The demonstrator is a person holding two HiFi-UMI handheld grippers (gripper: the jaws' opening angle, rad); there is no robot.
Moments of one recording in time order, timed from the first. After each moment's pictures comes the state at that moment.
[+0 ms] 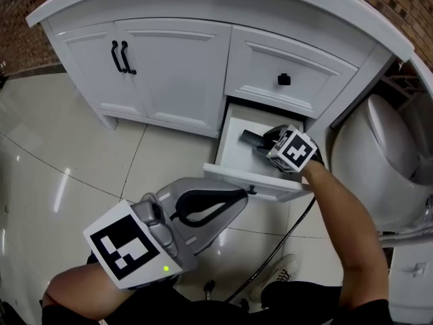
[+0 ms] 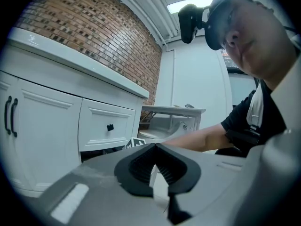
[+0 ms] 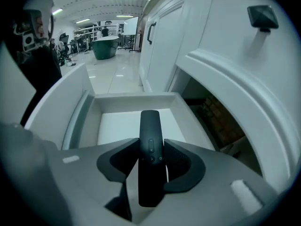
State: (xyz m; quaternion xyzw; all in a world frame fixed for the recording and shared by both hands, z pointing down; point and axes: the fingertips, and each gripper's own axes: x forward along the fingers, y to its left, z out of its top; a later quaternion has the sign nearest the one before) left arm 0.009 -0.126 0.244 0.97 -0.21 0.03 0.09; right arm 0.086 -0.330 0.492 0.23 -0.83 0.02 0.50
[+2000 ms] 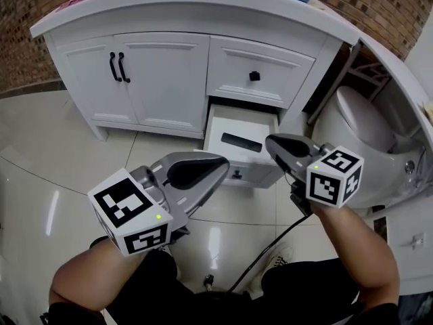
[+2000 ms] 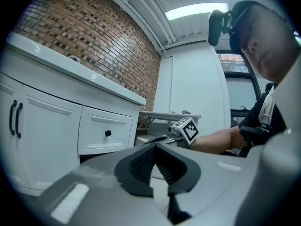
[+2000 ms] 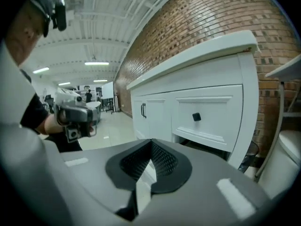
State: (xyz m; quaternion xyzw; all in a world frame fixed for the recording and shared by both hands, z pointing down) left arm -0.005 -0.099 0.231 0.97 -0.21 0.02 0.09; right arm 0.083 -0.176 0.277 0.36 -0.92 0.11 0.14
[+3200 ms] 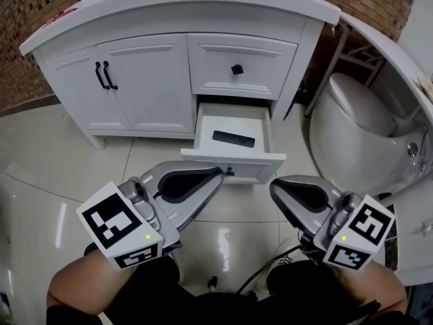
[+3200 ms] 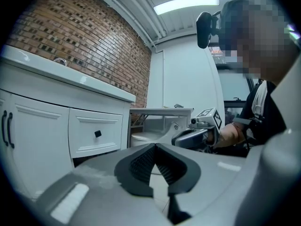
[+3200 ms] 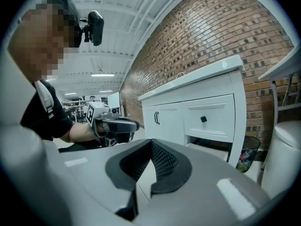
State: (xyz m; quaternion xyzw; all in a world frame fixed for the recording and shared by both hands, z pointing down) left arm 0.023 -0.072 0.238 0.98 -0.18 0.06 0.04; right arm 0.092 -0.053 0.248 0.35 -0.93 0.10 0.08
